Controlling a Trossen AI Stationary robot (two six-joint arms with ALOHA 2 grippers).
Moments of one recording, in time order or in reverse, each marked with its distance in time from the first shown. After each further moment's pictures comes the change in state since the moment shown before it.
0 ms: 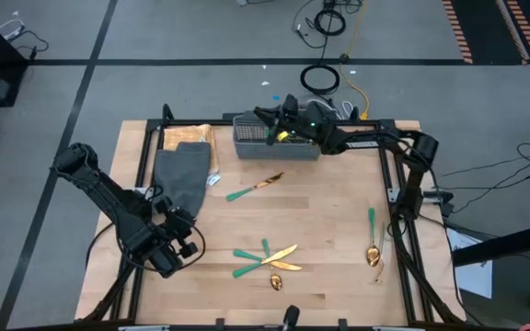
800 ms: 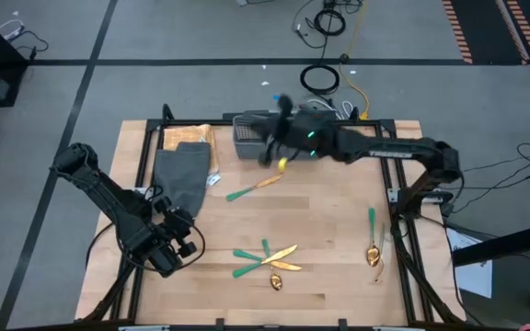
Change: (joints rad) left arm 0.000 0.000 0.000 -0.024 0.017 0.000; right arm 0.307 -0.209 0.368 -0.784 0.306 -0.471
